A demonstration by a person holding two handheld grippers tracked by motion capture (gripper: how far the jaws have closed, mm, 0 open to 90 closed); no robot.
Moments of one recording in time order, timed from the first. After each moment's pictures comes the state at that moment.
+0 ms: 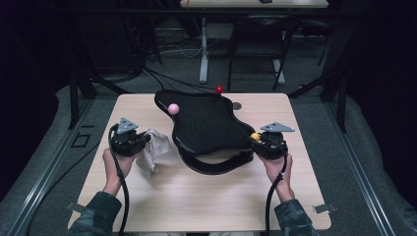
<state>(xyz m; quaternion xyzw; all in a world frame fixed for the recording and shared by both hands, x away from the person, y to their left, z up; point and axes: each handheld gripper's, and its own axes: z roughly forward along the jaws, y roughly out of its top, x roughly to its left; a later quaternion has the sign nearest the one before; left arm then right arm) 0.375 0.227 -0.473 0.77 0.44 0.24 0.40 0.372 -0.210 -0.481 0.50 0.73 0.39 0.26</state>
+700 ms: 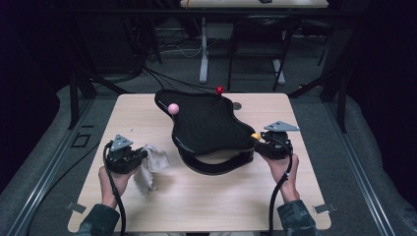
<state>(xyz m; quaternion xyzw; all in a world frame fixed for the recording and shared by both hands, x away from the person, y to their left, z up) 0.342 0.236 -0.493 0.76 0.46 0.21 0.40 0.363 -0.218 -0.465 0.49 0.74 0.39 0.26</state>
